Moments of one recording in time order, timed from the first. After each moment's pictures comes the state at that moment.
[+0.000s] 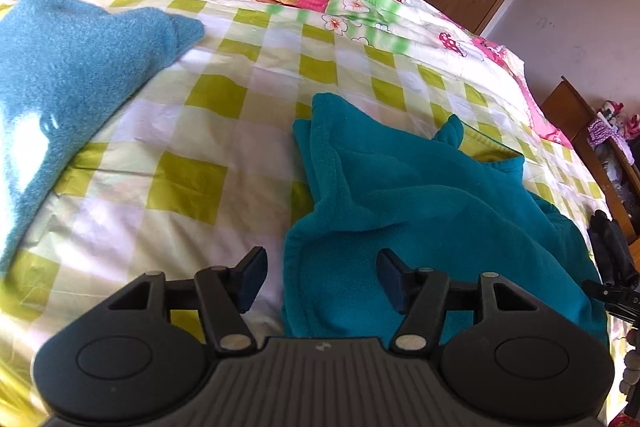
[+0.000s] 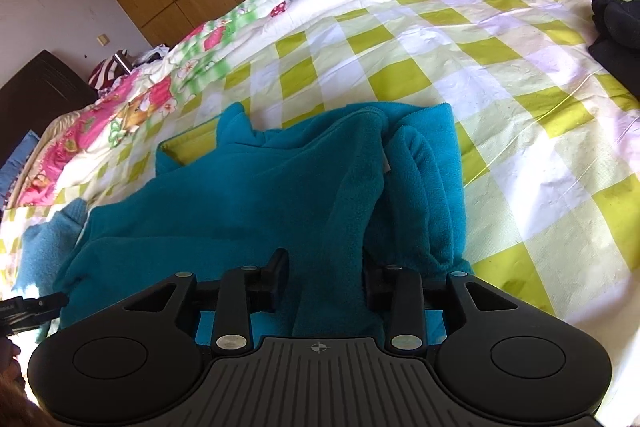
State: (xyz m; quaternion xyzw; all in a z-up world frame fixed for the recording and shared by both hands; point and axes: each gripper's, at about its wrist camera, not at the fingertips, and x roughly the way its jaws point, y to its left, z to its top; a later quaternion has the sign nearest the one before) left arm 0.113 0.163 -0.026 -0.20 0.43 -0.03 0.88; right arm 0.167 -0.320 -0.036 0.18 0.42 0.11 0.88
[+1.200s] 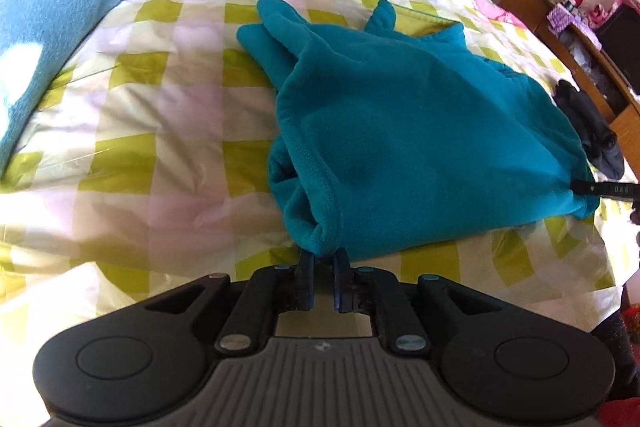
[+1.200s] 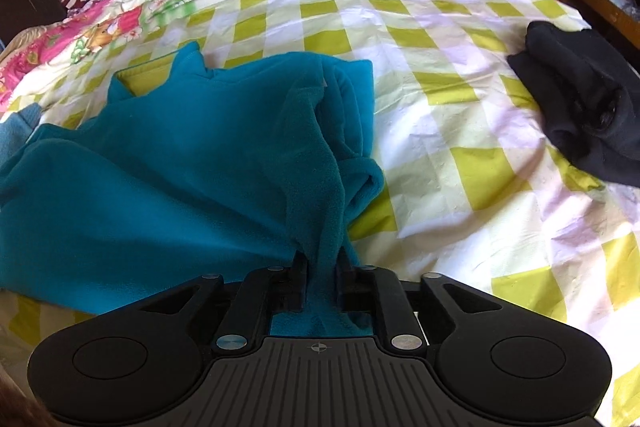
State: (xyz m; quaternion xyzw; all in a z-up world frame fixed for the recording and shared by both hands) left arm 0.027 0.107 -0.027 -0.12 0.50 -0.10 0.85; right arm 0.103 -0.359 -0.029 0.05 0.48 0.06 0.87
